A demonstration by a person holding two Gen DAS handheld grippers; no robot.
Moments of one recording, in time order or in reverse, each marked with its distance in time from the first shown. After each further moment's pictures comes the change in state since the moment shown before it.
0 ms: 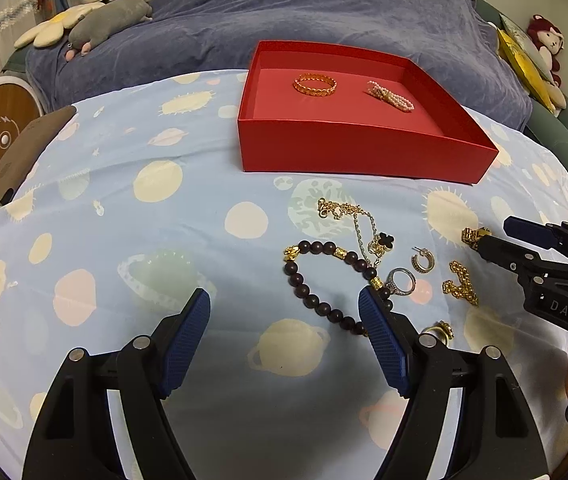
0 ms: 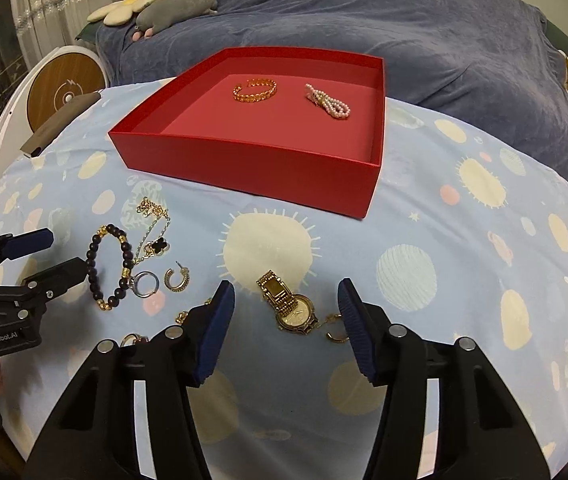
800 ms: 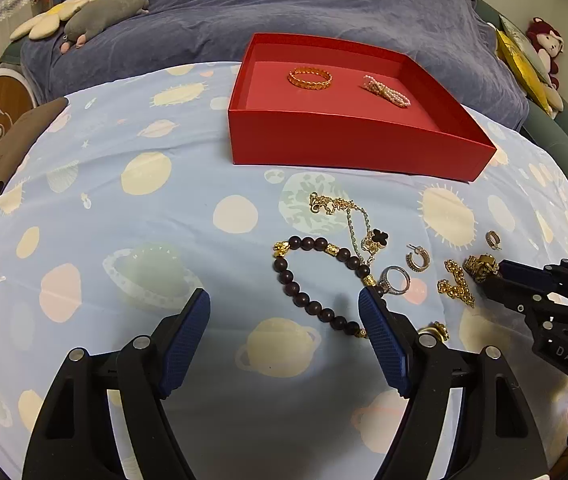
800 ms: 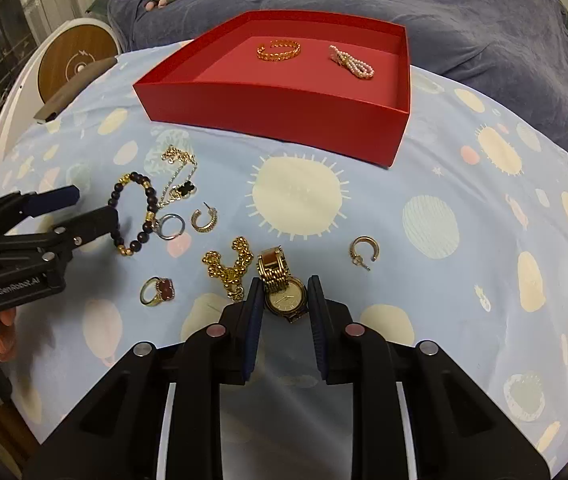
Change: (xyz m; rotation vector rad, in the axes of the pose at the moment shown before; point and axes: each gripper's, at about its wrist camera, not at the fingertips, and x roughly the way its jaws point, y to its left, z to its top) left arm 0.007 -0.003 0.001 -0.016 0.017 -0.033; right arm -0.014 0.014 -0.017 0.002 0.086 0.050
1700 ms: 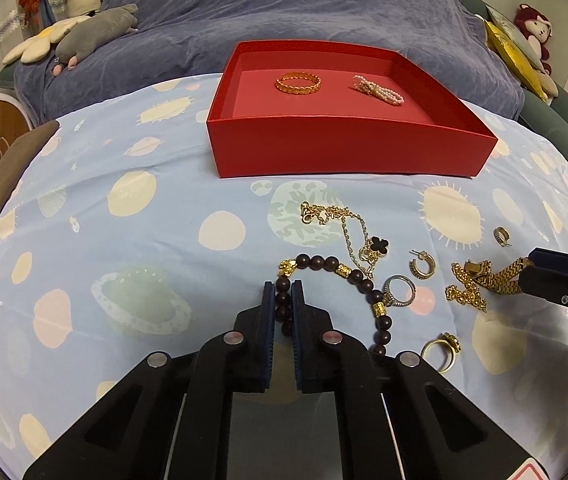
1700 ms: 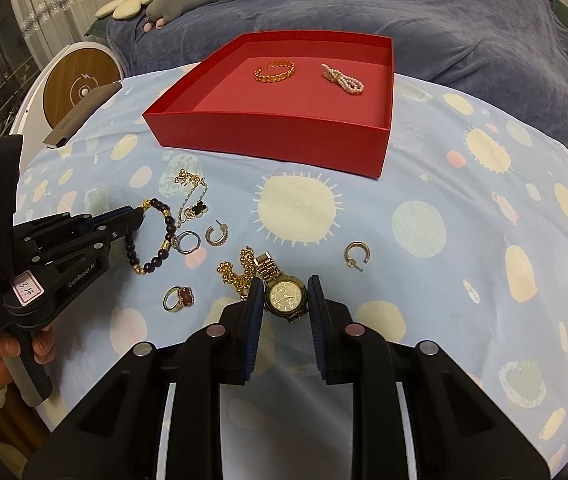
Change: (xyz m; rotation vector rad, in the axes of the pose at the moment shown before) left arm 0.011 -0.010 -0.001 0.069 -0.043 0.023; right arm -0.018 -0.003 0.001 0.034 -0.036 0.007
